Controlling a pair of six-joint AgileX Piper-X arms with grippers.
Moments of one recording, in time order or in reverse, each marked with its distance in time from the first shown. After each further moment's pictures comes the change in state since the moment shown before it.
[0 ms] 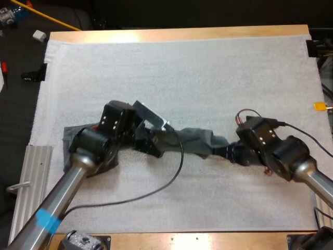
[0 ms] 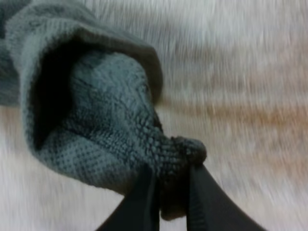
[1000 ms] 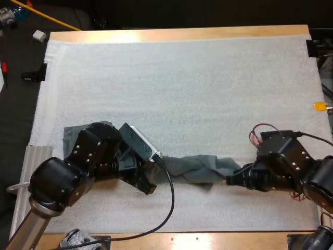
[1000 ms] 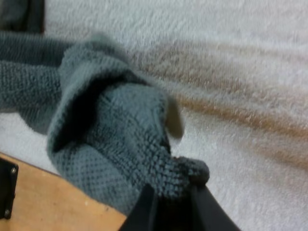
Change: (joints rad) left arm -0.124 -0.250 -0.152 0.332 0.121 -0.076; right arm 0.155 -0.241 -0.189 0.366 -0.043 0.007
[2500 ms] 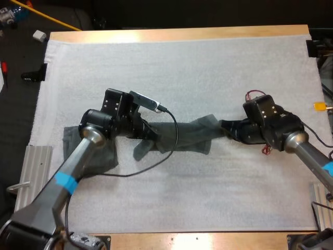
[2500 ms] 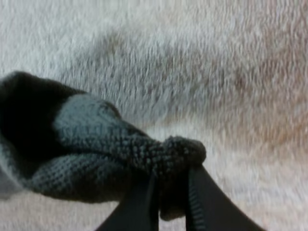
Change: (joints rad) left arm 0.273 0.511 0.134 -0.441 -0.034 0.030; right arm -0.353 0.486 0.131 -0.528 -0.018 0.044
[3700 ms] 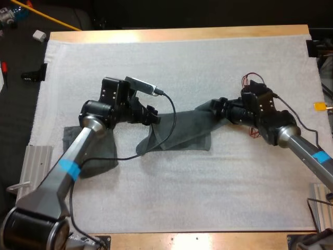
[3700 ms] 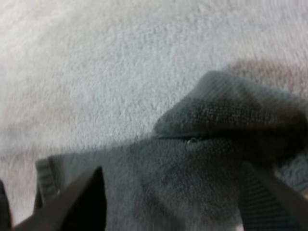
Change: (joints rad) left arm 0.054 0.124 -0.064 -0.169 0.016 -0.033; right arm -0.038 0.134 0.000 -0.465 -0.093 0.024
